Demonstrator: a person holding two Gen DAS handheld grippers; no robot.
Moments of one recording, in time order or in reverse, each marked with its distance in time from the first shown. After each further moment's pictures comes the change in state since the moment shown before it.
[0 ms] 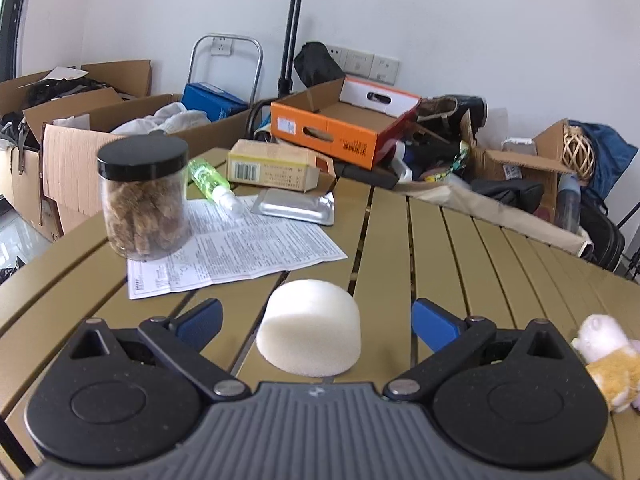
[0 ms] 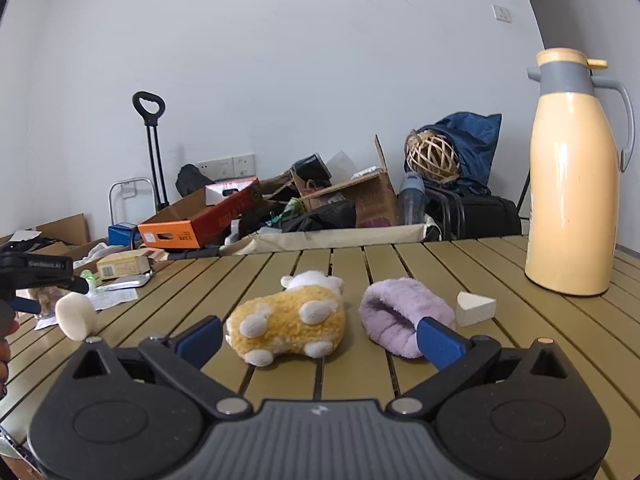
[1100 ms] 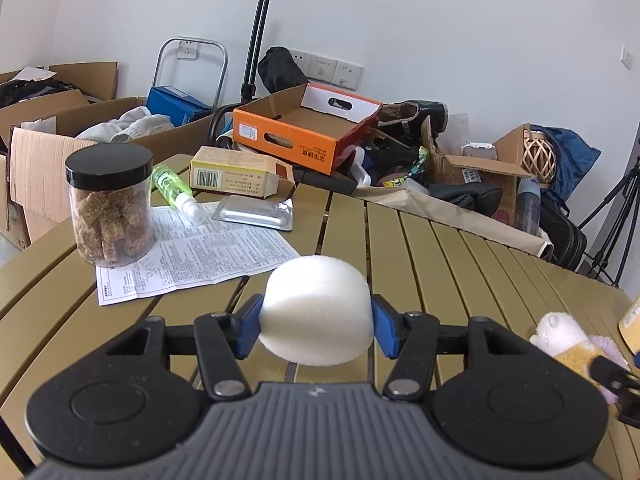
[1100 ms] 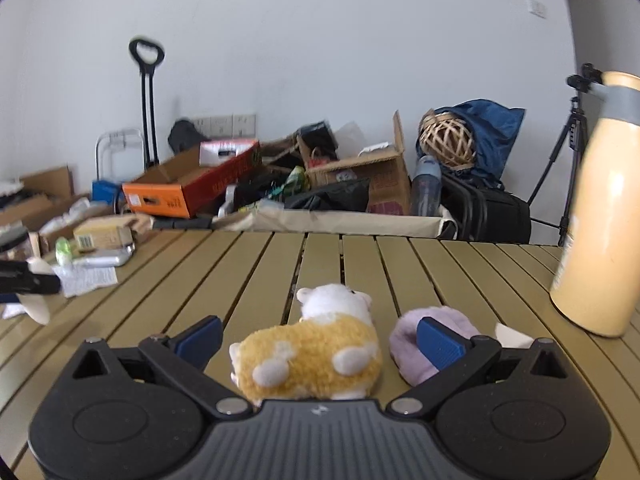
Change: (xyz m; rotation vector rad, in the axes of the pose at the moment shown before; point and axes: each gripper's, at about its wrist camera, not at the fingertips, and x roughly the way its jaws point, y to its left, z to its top) left arm -0.018 -0.003 0.004 0.007 -0.016 -0.127; right arm 0.081 0.046 0.049 -0.128 0.154 -0.060
